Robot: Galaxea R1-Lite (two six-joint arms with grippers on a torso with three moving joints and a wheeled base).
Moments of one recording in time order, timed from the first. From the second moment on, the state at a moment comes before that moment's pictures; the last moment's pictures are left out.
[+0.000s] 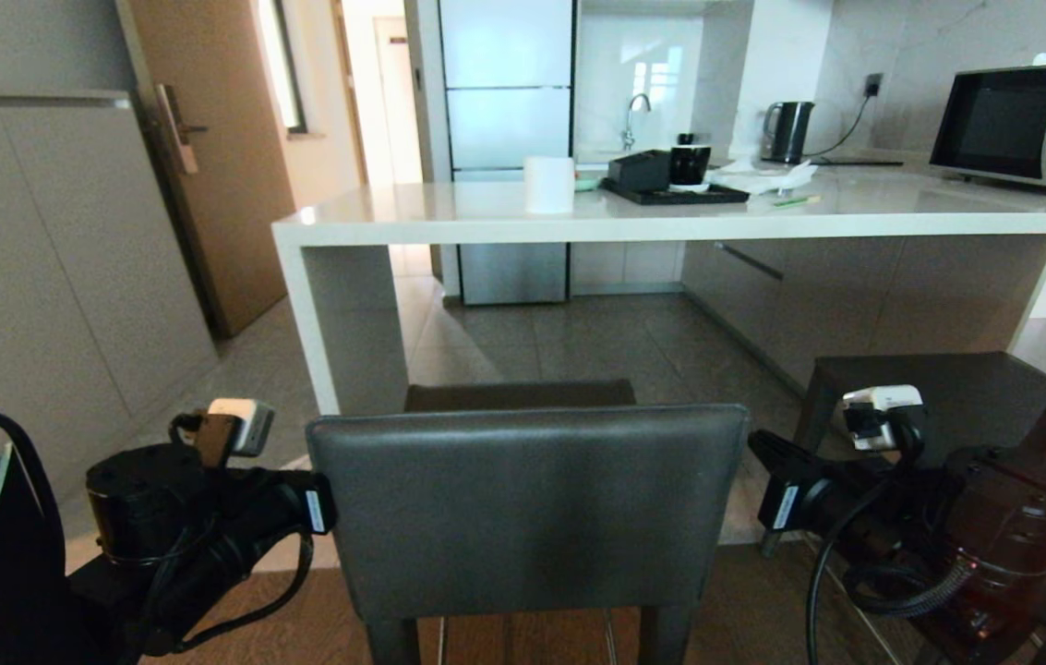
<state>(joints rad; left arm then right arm) -0.29 1.95 -0.23 -1.52 0.08 -0.11 0.48 1.83 -0.22 -1.52 -0.24 0.10</state>
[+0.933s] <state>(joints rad) -0.33 1.96 -0.23 -1.52 0.10 -0.10 0.49 1.85 -0.23 -1.52 -0.26 0.09</state>
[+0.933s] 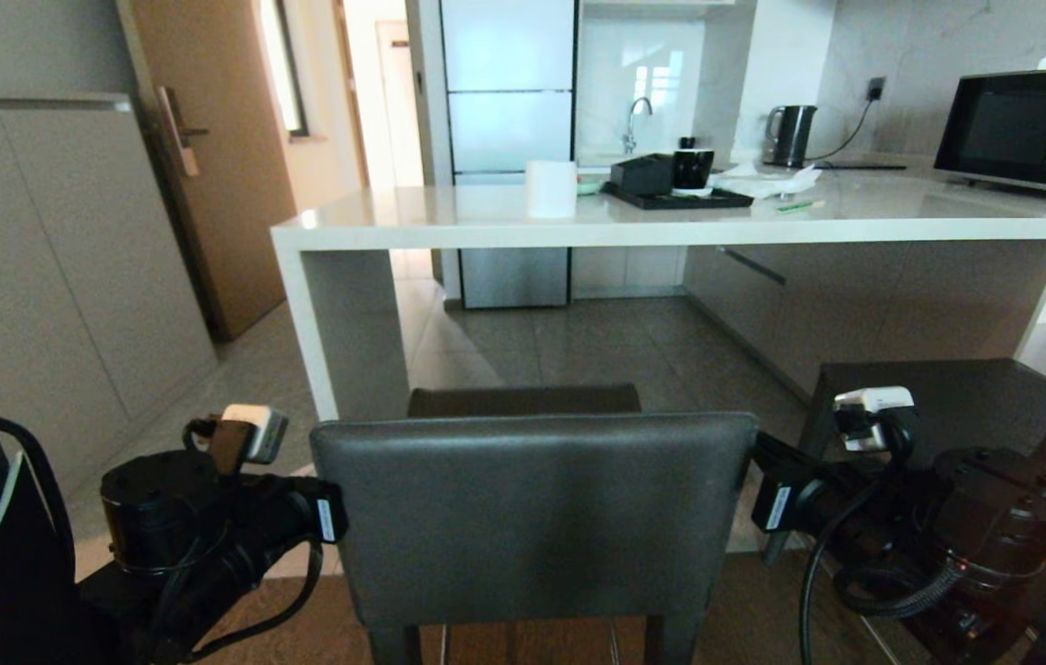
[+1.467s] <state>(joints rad) -0.32 1.95 -0.23 -1.53 0.10 -0.10 0.49 1.86 -0.24 -1.52 -0.26 0.09</state>
